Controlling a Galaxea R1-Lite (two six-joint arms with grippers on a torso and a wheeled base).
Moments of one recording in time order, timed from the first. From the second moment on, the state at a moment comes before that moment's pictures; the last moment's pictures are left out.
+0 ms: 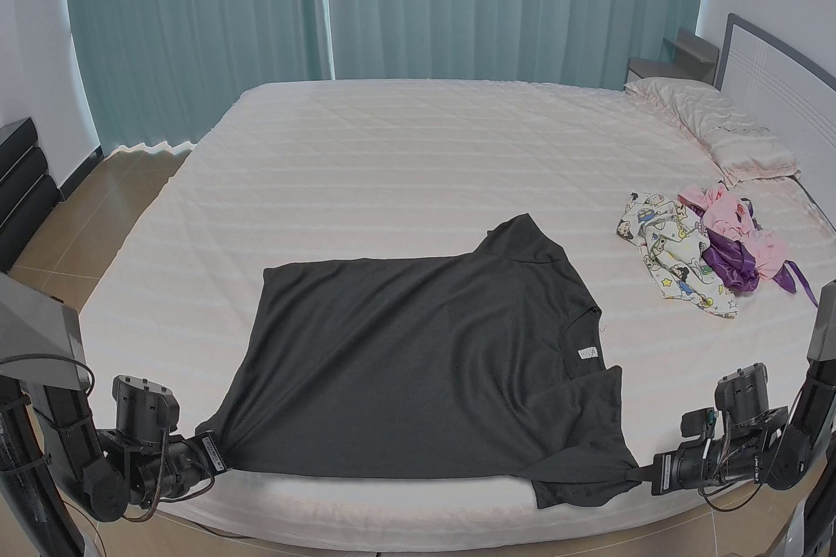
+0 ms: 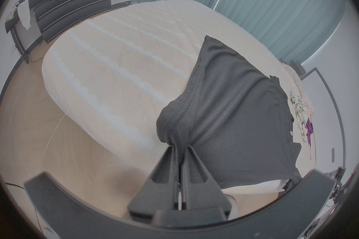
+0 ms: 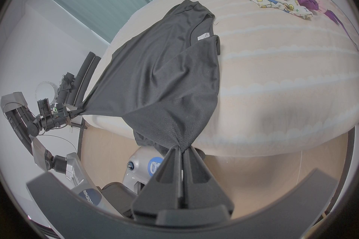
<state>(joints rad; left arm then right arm) -0.17 2.05 -0.02 -1.16 0.07 -0.64 0.19 1.99 -0.02 -1.03 0.32 0.27</state>
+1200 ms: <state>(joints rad) -0.04 1.95 -0.08 -0.98 -0.05 -0.57 0.10 2.07 -0.03 -1.23 0.33 0.29</state>
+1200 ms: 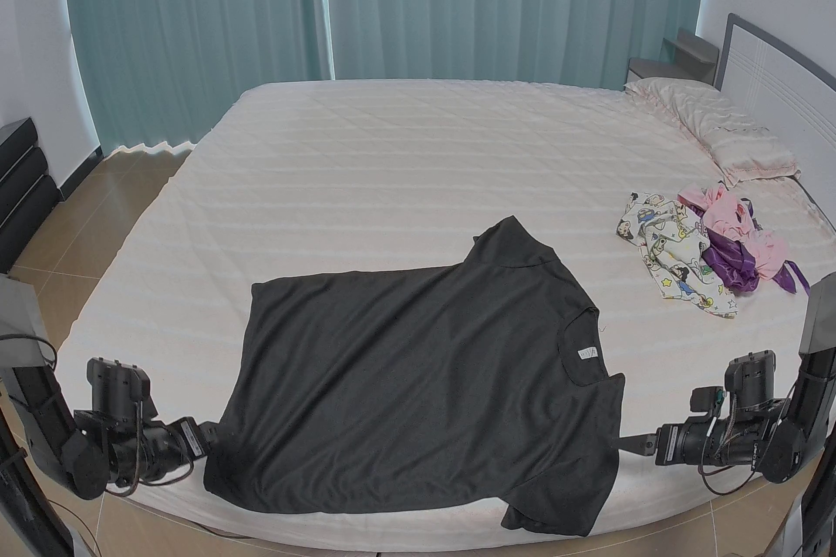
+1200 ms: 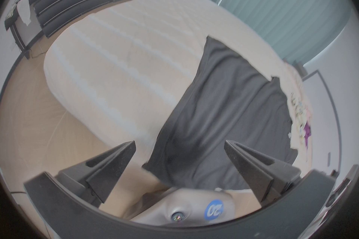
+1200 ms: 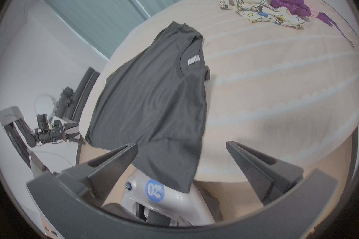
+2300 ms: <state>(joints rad) 0.06 1.97 -0.34 -0.93 -0.20 -0.83 0.11 2.13 -0.19 -1.26 0.33 0.54</state>
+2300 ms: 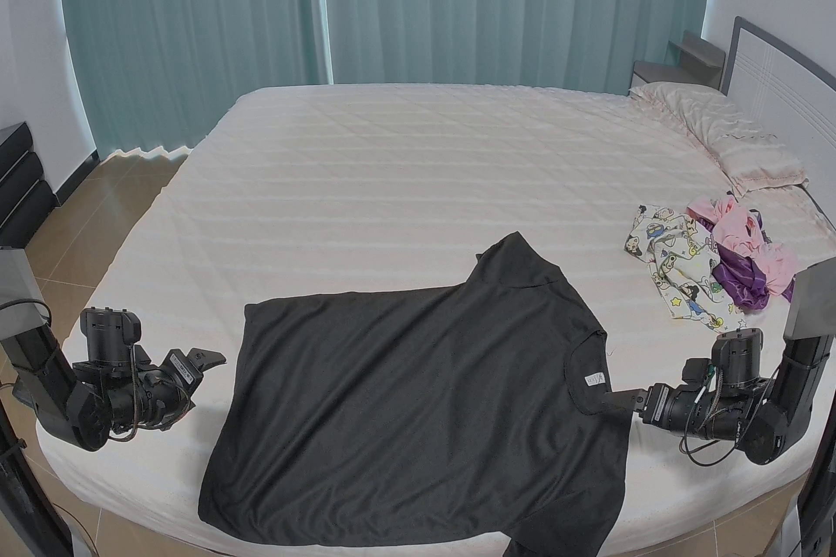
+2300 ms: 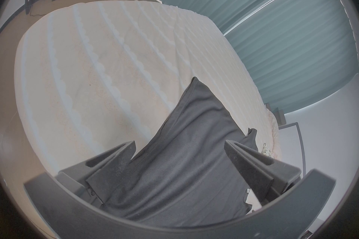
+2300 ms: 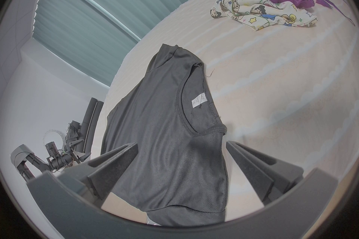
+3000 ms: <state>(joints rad) 0.07 1.99 -0.34 -0.94 -0.20 -0.84 0.12 2.13 -0.18 -1.26 0.33 0.54</state>
